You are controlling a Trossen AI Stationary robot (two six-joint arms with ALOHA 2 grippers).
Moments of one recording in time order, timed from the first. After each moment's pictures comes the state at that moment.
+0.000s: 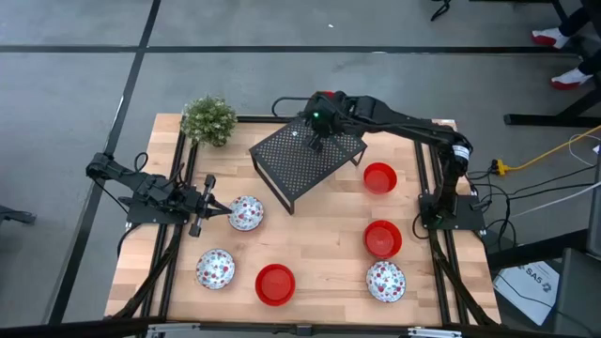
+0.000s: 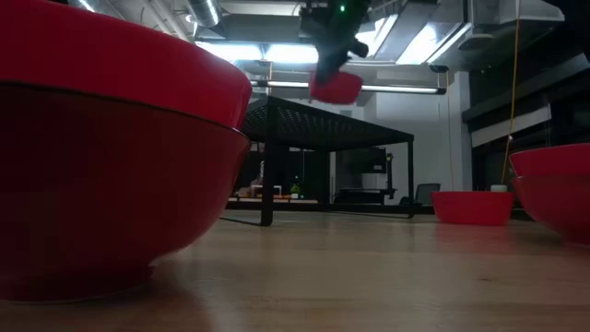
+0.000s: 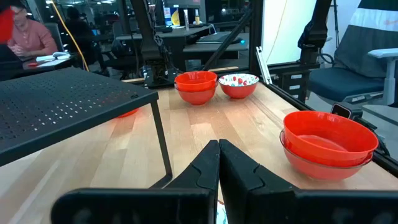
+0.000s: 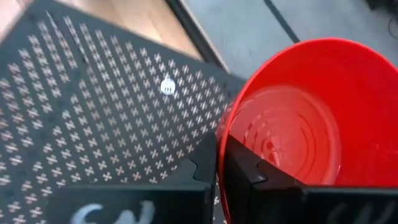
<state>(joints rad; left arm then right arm) -0.41 0.00 0.07 -0.15 -0.27 0.04 -0.29 1.82 1.95 -1.05 0.40 0.10</state>
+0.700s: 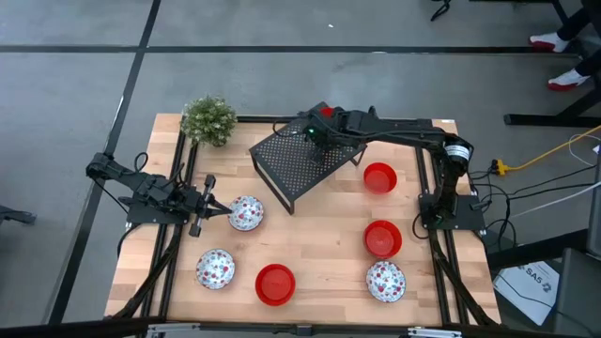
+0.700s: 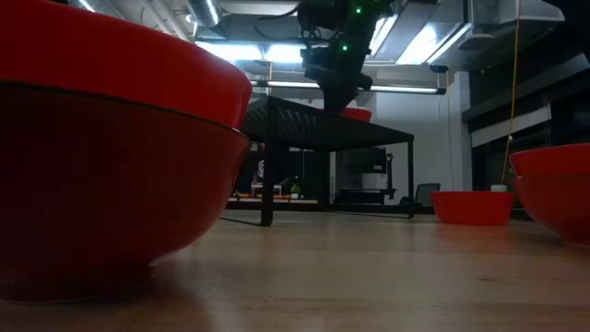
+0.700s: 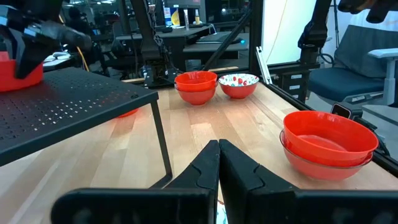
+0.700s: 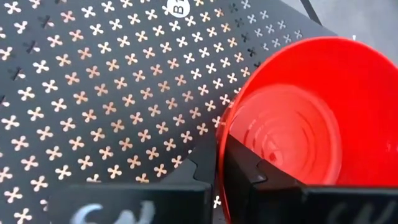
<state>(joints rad) -0.41 0.00 0.07 -0.15 -0.27 0.04 -0.29 1.82 1.72 -0.96 0.39 0.10</state>
